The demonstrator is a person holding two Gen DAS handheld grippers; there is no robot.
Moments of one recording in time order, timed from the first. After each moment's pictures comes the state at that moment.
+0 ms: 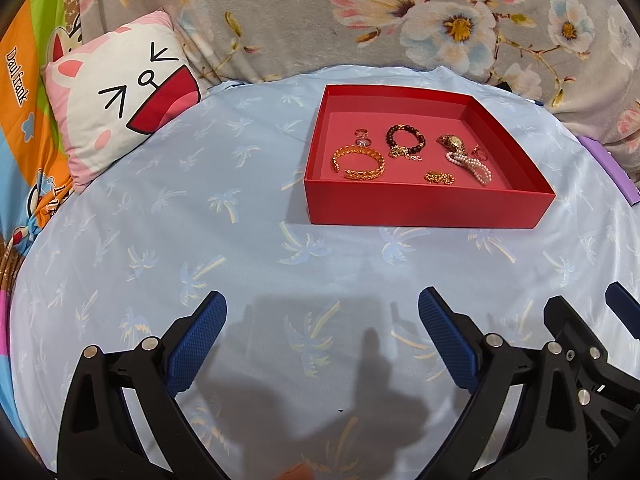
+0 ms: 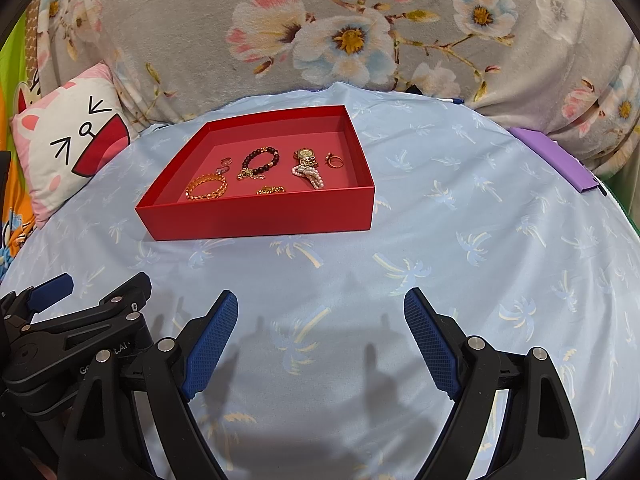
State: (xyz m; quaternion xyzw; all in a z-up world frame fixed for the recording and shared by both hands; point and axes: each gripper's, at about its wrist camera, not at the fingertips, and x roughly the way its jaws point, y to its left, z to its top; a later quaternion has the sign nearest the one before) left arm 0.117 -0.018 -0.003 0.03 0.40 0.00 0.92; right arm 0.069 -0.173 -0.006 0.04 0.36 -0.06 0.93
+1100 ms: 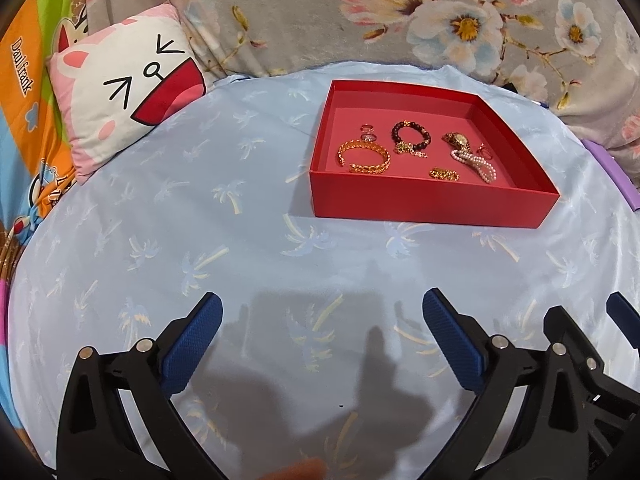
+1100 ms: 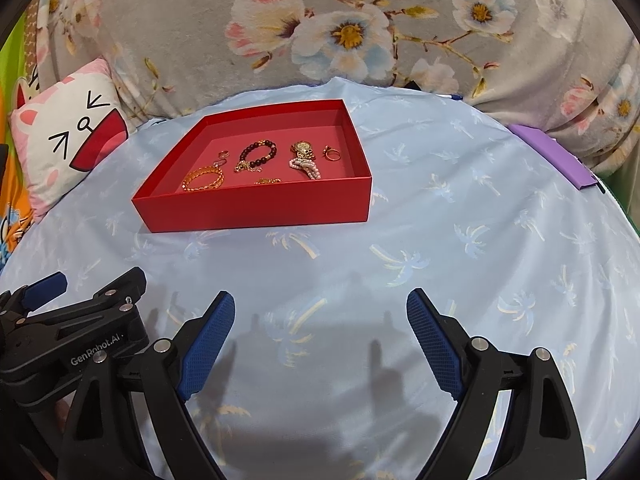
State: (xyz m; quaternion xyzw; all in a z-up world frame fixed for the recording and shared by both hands) left arm 0.116 -0.016 -0.006 0.02 0.40 0.01 0.92; right arm 0.065 -0.173 -0.009 0.04 0.37 -0.06 0.93
